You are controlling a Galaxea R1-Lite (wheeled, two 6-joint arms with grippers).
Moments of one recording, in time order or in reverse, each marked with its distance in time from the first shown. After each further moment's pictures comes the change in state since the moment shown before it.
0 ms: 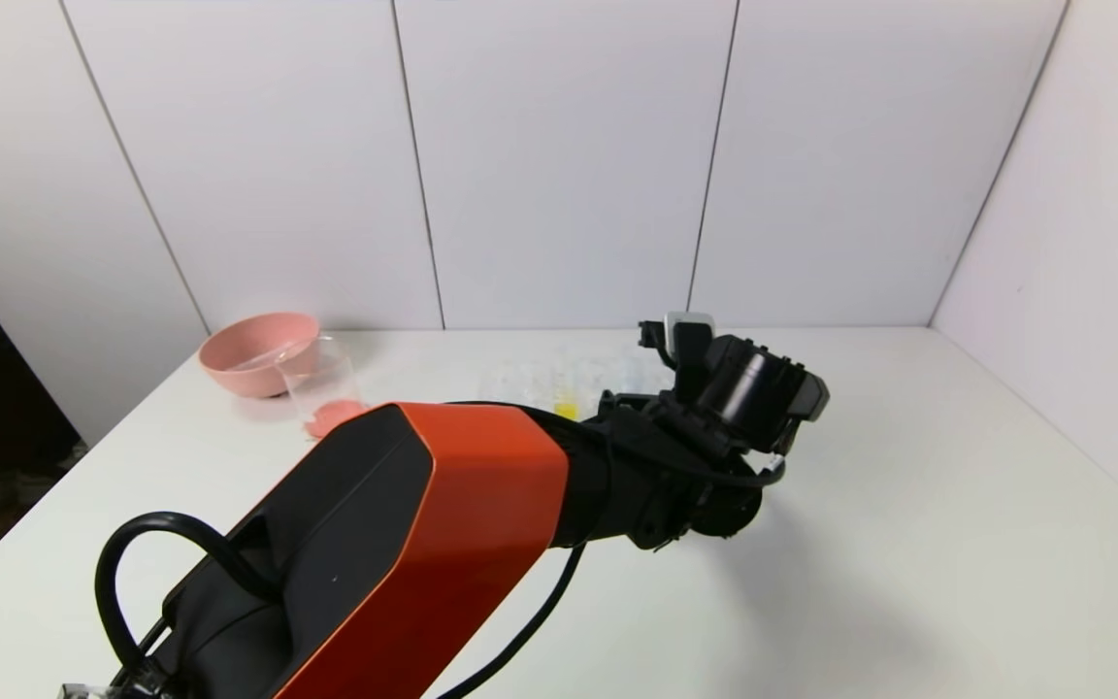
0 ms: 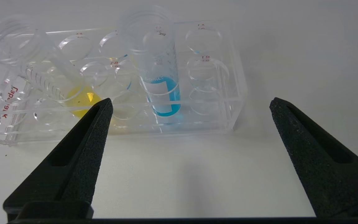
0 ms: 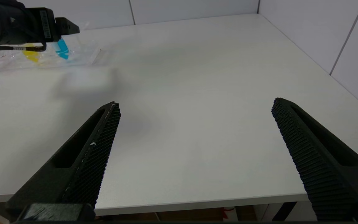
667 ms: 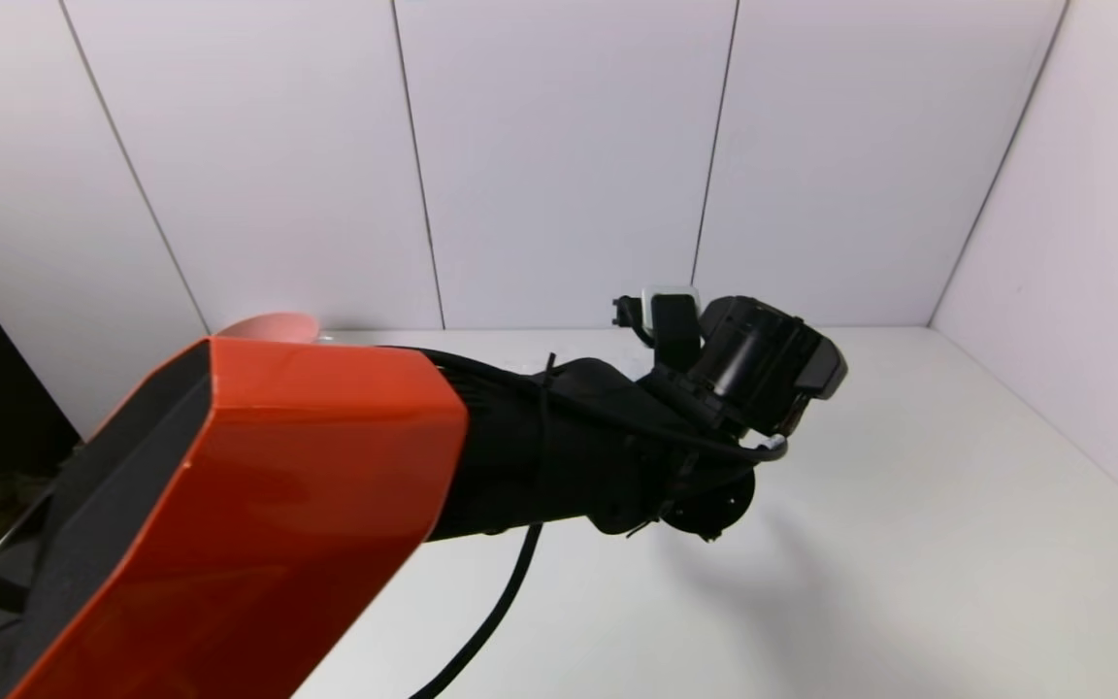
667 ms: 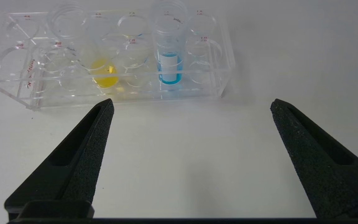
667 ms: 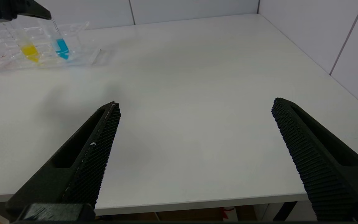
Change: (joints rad) left arm -0.029 -0.194 0.121 0.174 -0.087 -0.150; right arm 0.000 0.000 0.000 0.000 0.000 0.000
